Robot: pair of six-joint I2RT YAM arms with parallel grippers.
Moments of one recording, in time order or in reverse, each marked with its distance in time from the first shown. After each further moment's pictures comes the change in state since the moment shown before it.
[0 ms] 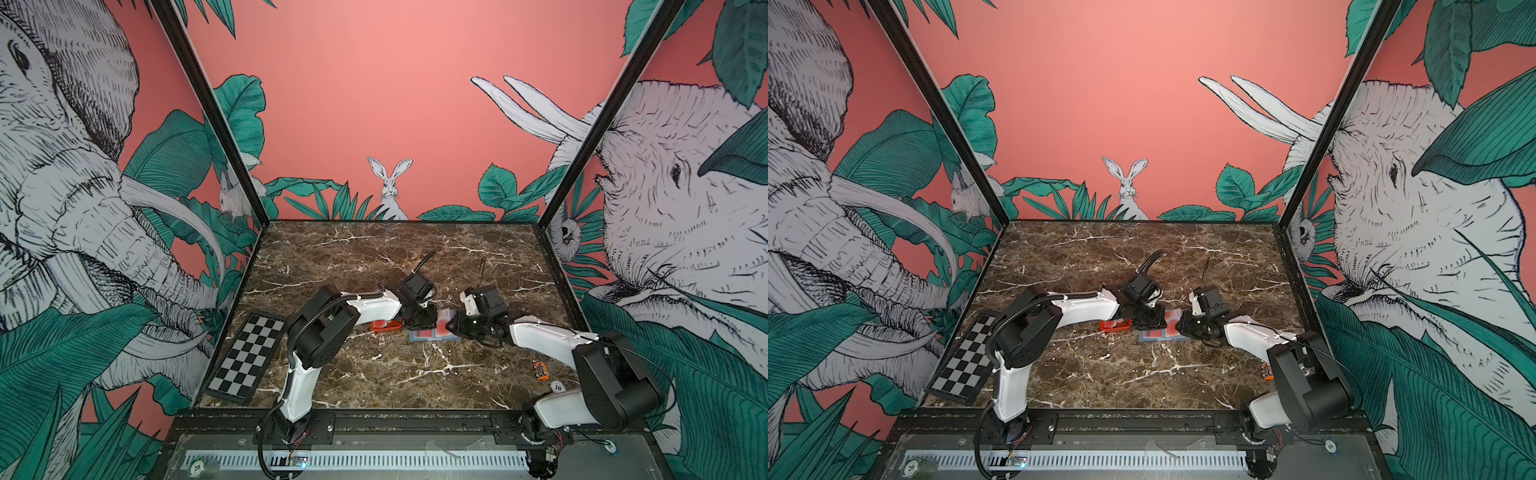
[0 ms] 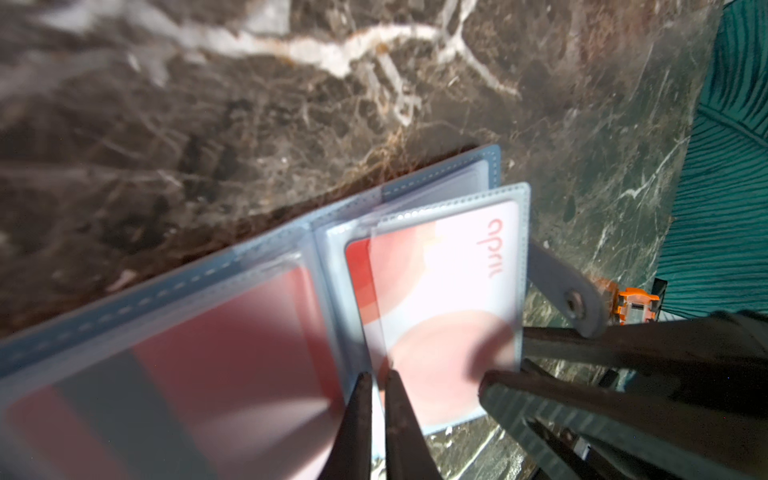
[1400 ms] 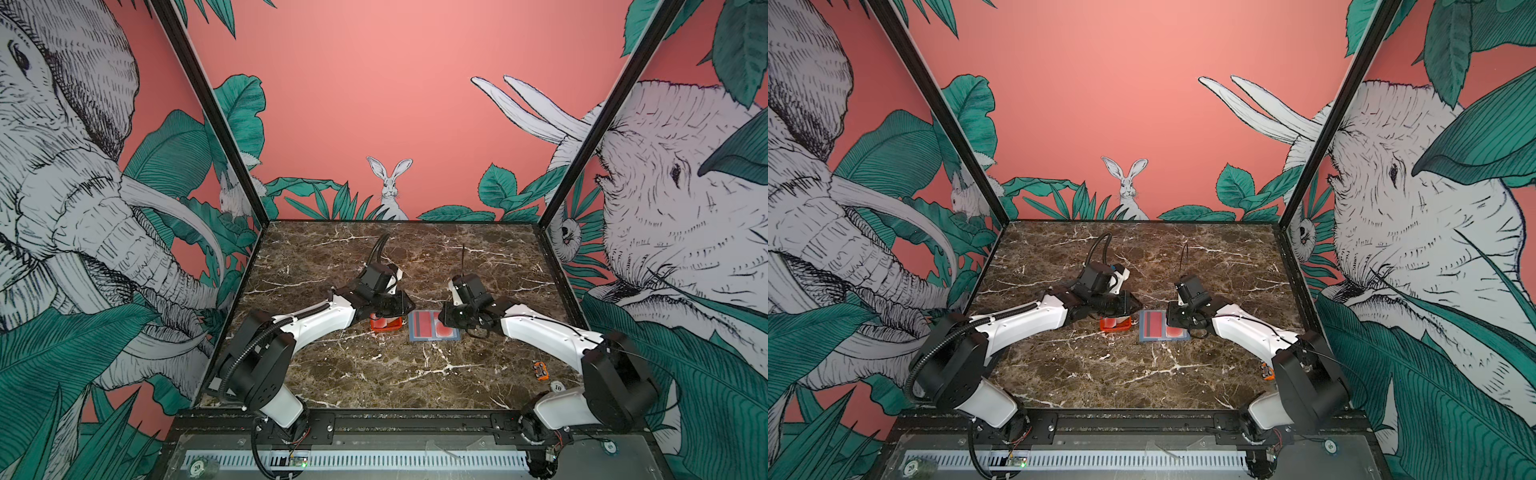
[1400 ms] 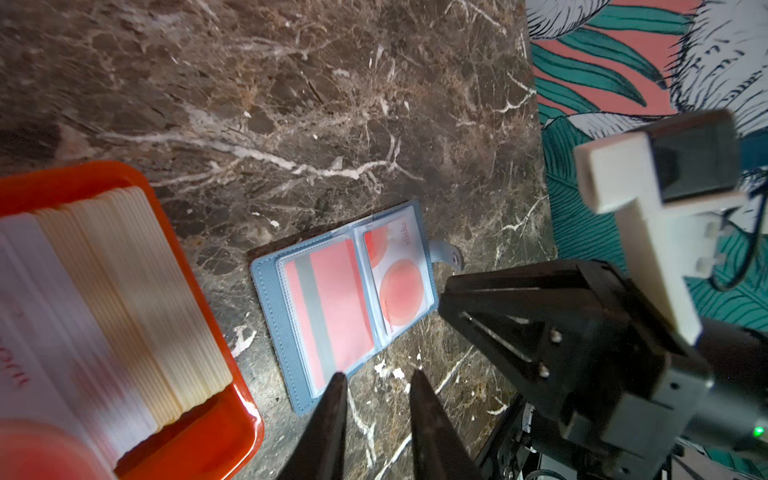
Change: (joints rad) left arm 0.154 -0.417 -0.318 0.146 0.039 0.057; right arm 0.143 -0.012 0.220 -0.235 0.235 -0.002
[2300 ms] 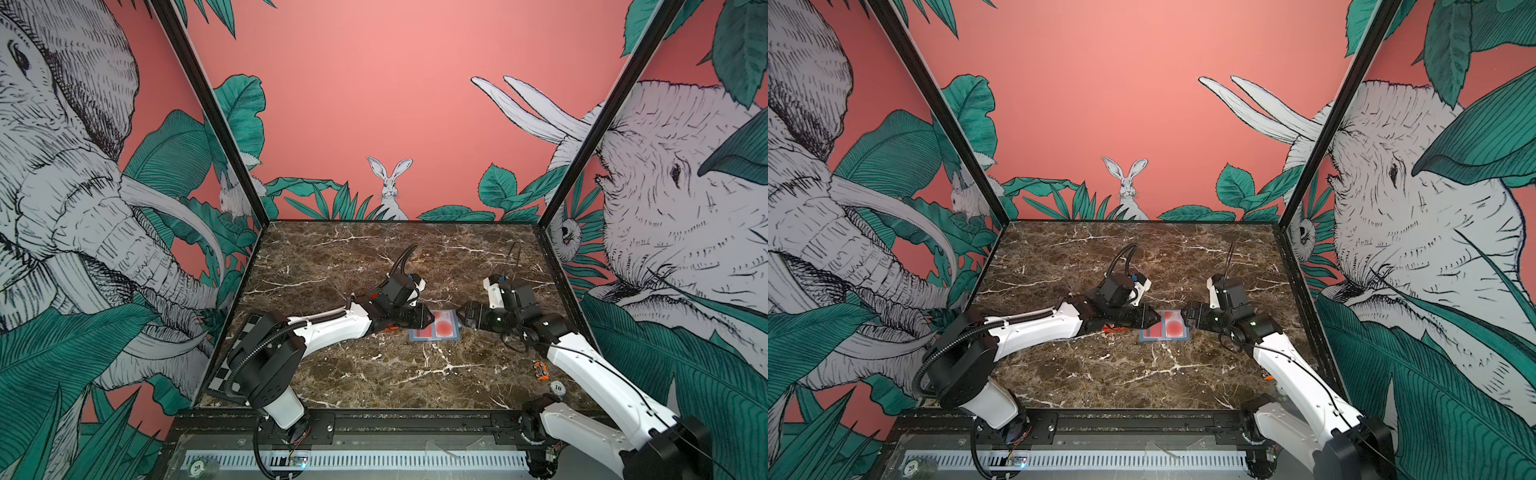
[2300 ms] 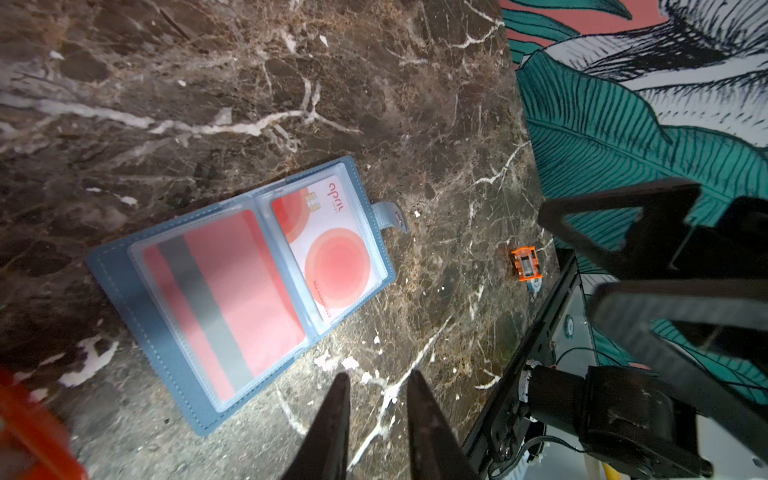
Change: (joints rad) left arm -0.154 0.027 0.023 0.043 -0.053 -0.001; right arm -0.174 -0.437 -0.097 -0.182 -0.068 -0.104
